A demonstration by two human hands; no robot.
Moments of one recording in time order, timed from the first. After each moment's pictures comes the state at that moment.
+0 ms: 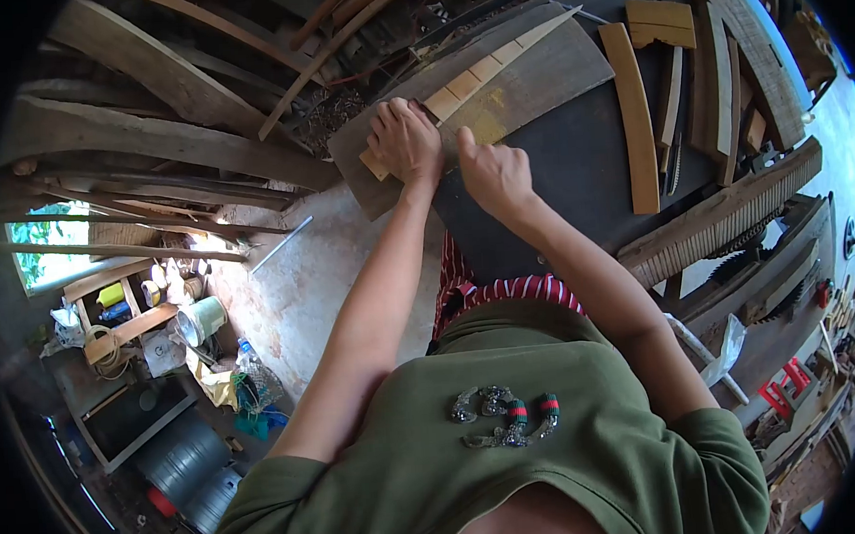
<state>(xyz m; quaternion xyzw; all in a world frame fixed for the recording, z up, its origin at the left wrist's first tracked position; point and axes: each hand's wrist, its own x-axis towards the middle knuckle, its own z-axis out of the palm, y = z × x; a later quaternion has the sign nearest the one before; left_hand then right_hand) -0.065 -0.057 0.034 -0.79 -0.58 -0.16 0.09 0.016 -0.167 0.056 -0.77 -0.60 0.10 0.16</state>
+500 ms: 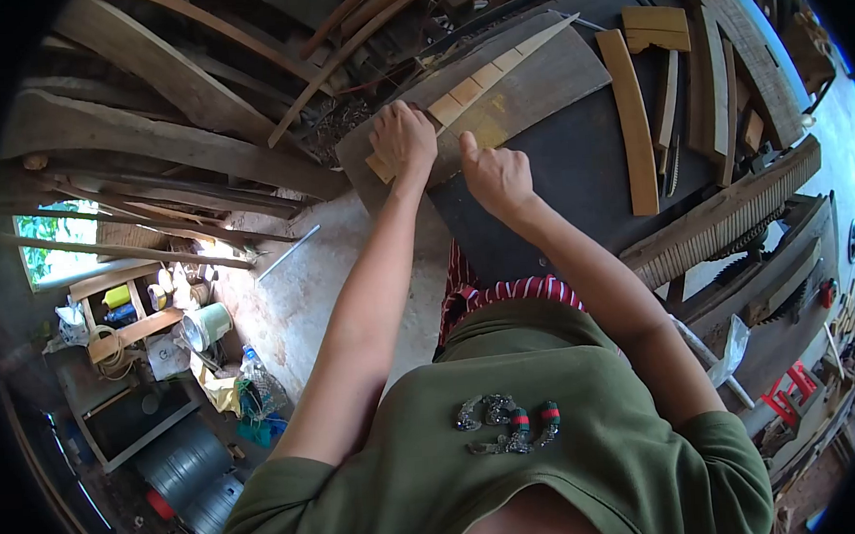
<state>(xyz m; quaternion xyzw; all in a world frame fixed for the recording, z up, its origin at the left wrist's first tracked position) -0.068 -0.037 0.042 -0.80 -0.60 -0.08 0.00 0.017 -0.167 0.058 -0.77 -0.60 0.13 0.17</state>
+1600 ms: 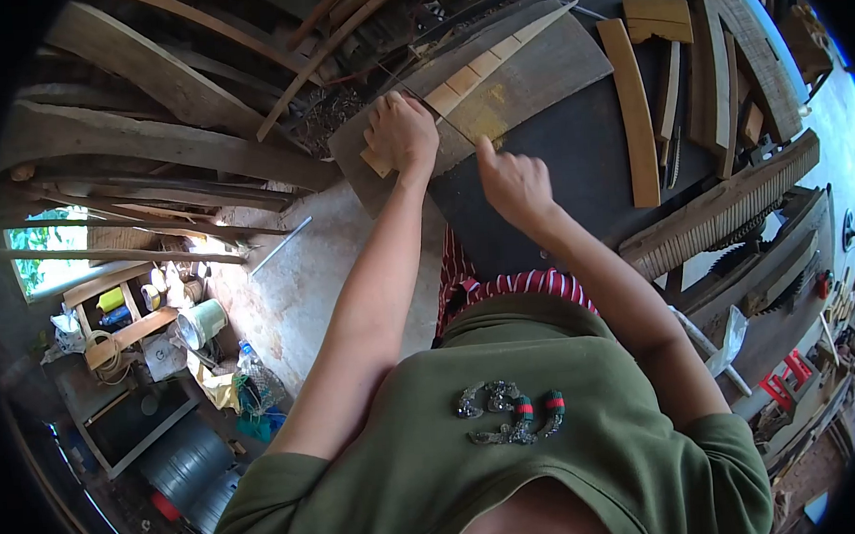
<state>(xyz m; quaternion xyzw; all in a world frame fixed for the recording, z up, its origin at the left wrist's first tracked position) -0.060 -0.042 0.043 -0.77 -0.64 -0.08 0.02 0.022 -0.193 0.062 -0.78 -0.58 0.15 0.15</state>
